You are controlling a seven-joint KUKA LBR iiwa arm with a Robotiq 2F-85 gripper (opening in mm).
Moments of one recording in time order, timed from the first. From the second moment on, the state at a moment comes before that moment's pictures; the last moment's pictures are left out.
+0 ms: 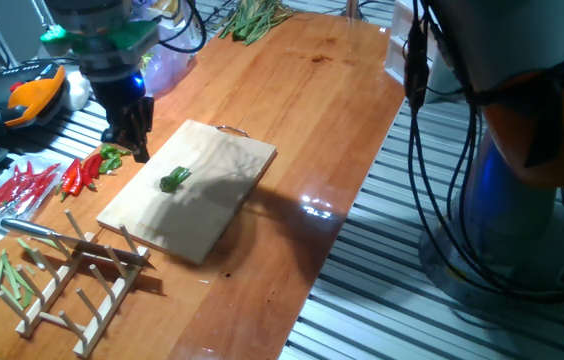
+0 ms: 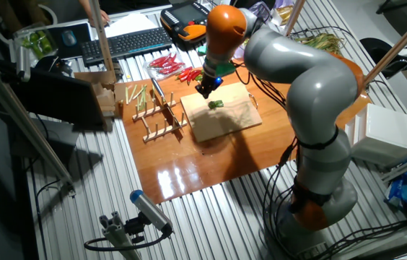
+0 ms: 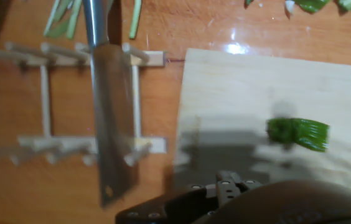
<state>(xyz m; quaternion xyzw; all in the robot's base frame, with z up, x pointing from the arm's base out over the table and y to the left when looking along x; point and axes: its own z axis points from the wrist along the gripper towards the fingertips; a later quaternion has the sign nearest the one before) 0.581 0.195 0.195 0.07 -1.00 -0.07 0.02</state>
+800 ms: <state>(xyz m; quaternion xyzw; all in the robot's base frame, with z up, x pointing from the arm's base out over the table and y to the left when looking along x) 0.591 0.239 0.173 0.06 -1.00 -0.06 0.01</state>
